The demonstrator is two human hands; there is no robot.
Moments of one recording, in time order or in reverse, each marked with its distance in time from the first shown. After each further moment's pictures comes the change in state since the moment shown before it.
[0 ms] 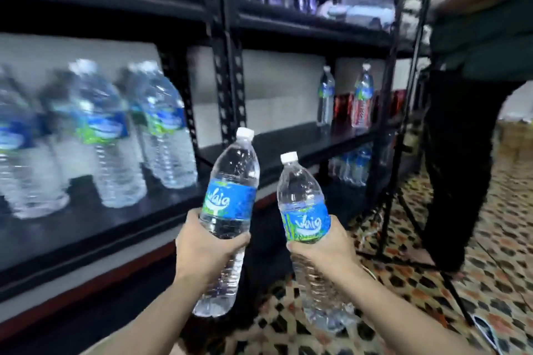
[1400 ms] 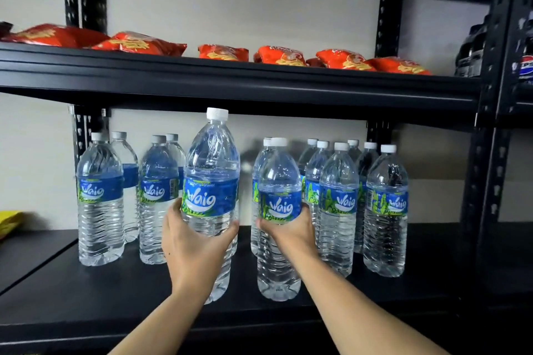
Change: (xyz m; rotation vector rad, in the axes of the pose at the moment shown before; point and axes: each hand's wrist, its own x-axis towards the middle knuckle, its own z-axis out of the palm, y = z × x) left_hand 0.073 -0.051 -0.337 0.089 0.920 0.113; right_hand -0.091 -0.348 0.306 0.405 -0.504 -0.394
